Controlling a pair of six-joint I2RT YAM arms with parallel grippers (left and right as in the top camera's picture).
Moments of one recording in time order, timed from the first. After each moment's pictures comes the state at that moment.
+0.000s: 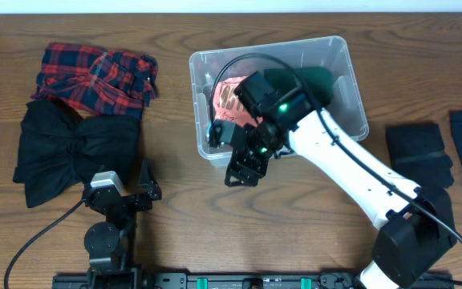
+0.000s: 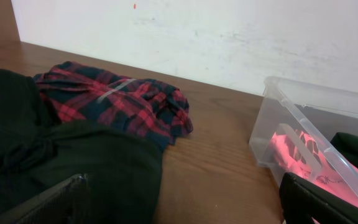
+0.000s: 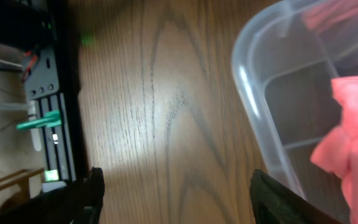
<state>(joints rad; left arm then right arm) 0.05 0.02 0.02 -0.12 0.00 -0.22 0.68 1.79 1.50 -1.09 -0.51 -0.54</state>
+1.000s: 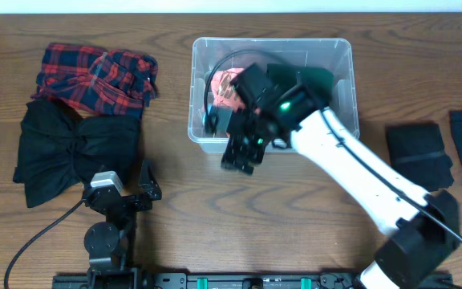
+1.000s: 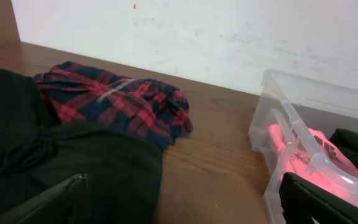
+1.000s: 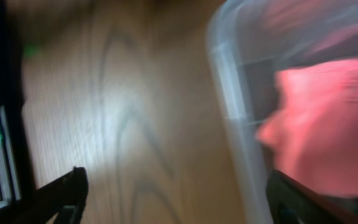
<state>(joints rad) 0.05 0.02 0.02 -0.12 0.00 -0.22 0.67 1.76 1.61 -1.04 -0.36 -0.51</state>
